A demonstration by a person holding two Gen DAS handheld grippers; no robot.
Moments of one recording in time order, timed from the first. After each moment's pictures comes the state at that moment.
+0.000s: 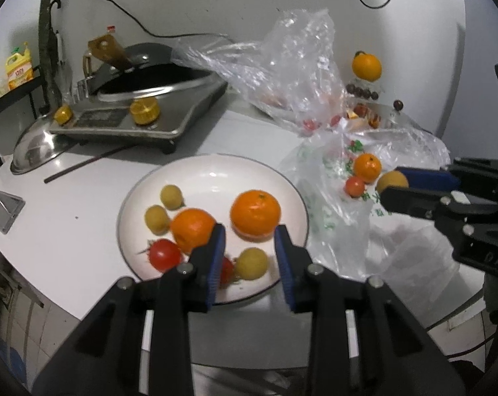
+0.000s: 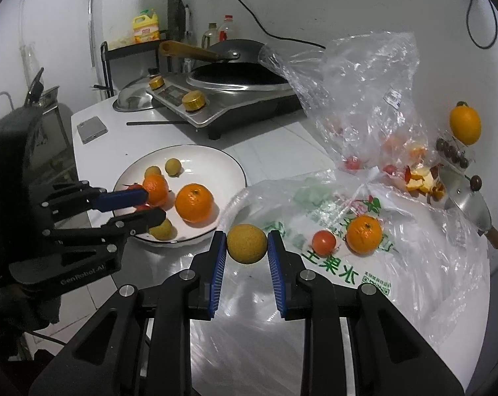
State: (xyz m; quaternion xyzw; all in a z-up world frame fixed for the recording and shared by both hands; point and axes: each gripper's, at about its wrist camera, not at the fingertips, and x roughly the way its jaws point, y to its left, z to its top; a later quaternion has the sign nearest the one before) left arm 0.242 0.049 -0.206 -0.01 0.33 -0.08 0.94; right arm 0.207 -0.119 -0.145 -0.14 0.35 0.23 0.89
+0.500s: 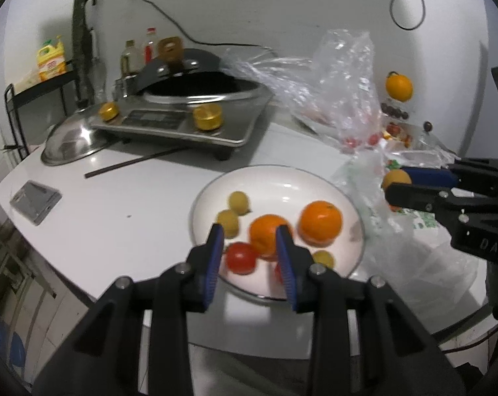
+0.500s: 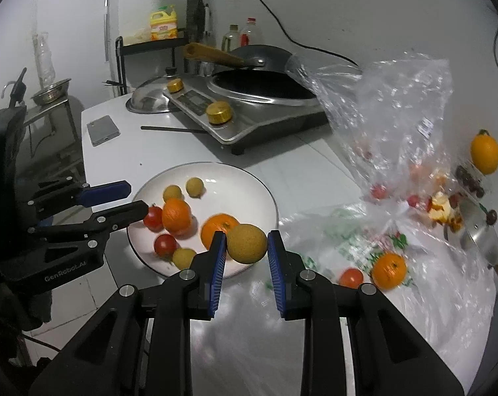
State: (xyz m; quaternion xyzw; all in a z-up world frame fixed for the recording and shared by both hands) left arm 0.233 0.106 -0.200 -0.03 0.32 -0.02 0.95; right arm 0.225 -0.072 -0.140 -0.16 0.35 0.26 0.89
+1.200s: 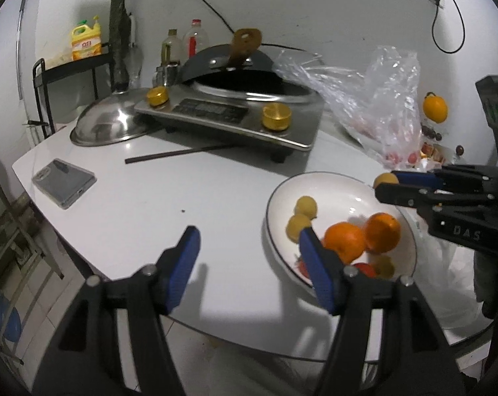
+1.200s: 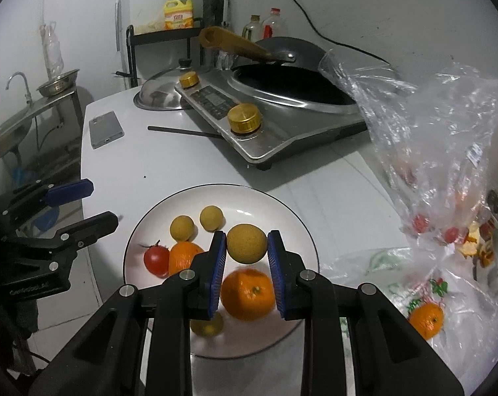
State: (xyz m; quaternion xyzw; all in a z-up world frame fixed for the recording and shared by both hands) left arm 0.236 0.161 -0.210 -0.07 0.31 0.03 0.95; right arm 0.275 -0.014 -0.160 -0.17 0.36 0.29 0.87
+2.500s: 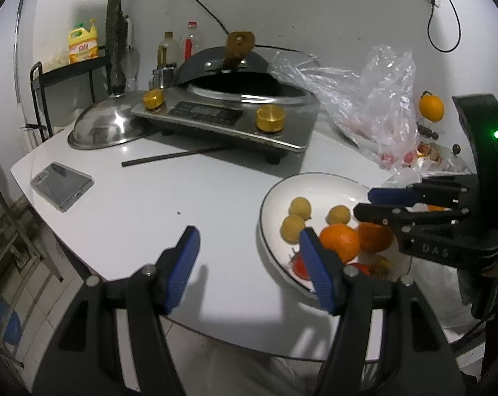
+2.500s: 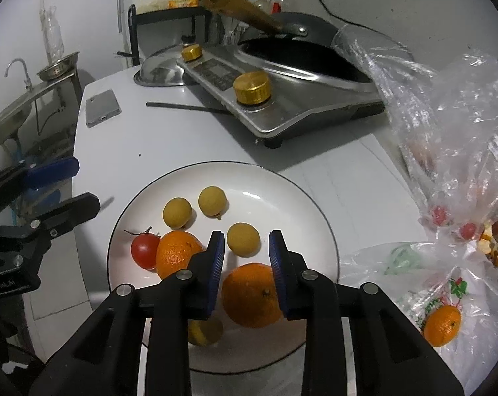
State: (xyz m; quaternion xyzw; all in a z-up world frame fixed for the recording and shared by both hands) left arm 0.234 0.154 -0.205 -0.06 0.31 0.02 0.95; right arm 0.286 -0.006 -0.184 -0.19 0.39 0.30 0.85
